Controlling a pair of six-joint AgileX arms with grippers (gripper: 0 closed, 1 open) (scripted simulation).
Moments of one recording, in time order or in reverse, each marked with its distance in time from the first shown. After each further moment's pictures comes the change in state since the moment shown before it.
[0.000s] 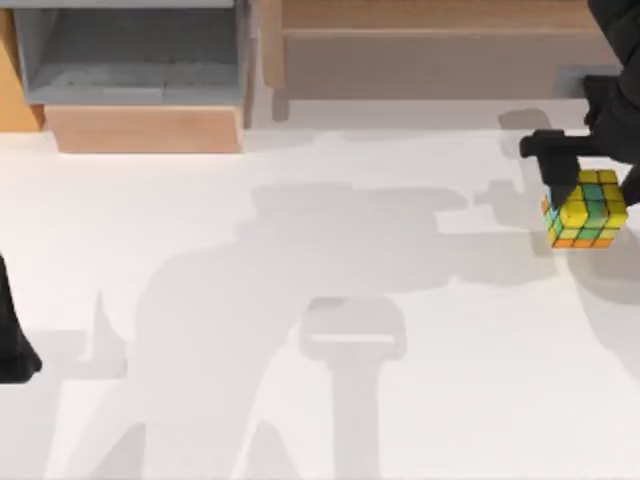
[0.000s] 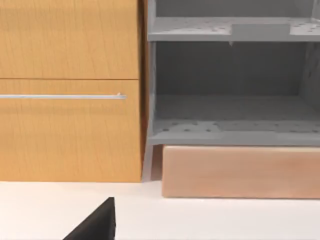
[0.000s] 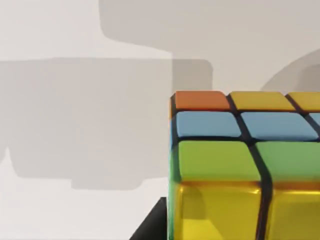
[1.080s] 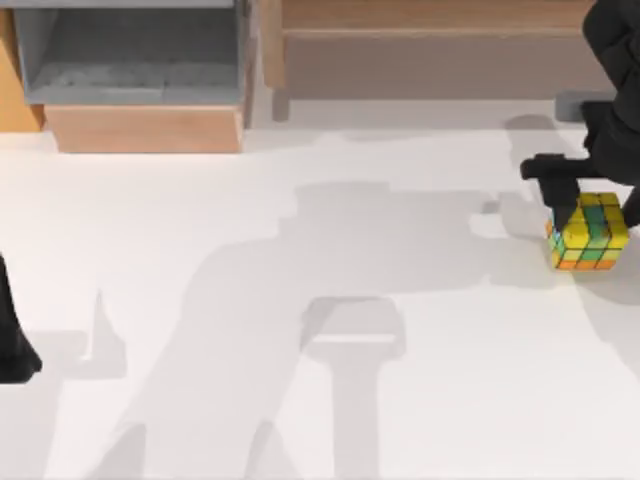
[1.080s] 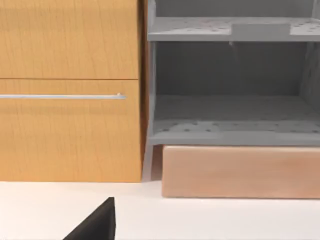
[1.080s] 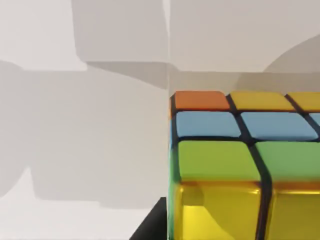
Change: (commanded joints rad) left arm 0.000 0.000 0.000 0.000 0.000 0.000; right arm -0.023 0.052 -0.037 0.023 0.015 0.001
